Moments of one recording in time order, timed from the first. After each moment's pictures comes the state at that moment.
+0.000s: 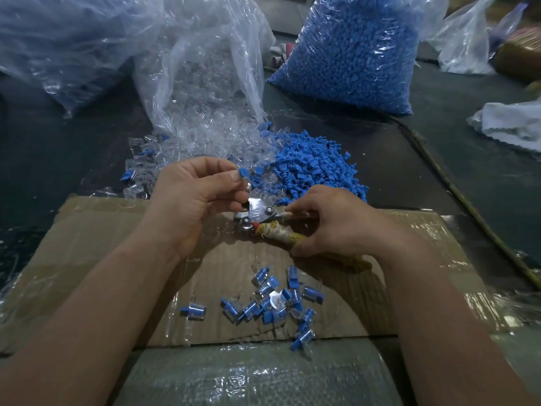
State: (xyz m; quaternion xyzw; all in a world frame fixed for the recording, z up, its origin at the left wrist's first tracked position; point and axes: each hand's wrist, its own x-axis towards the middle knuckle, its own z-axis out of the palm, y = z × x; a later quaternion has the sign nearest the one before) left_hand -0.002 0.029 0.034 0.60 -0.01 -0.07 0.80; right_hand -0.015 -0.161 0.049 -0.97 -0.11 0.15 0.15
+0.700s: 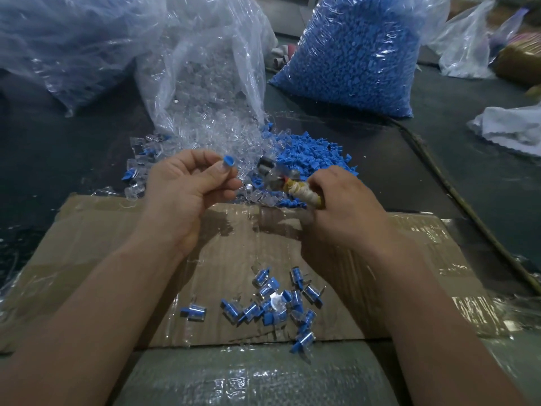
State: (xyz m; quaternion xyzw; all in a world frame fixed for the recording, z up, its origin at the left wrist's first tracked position) left_hand 0.003 0.031 0.028 0.57 -0.01 0.01 0.82; right_hand -0.010 -0.162 0.039 -0.99 -0.06 -0.03 0.13
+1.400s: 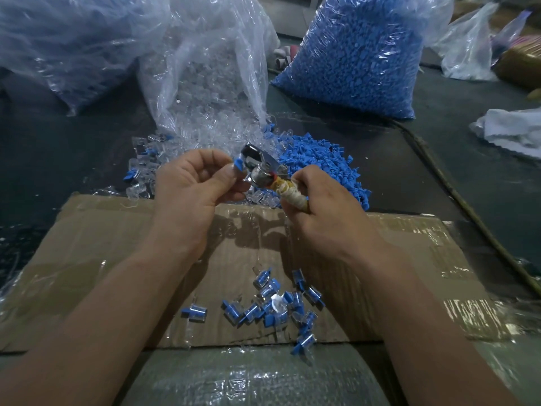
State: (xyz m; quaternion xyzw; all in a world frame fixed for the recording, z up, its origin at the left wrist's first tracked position) left_hand -0.007 0.024 0.031 0.62 -0.05 0.05 0.78; right_hand -0.021 -0.143 0.039 -0.97 -0.10 -0.04 0.24
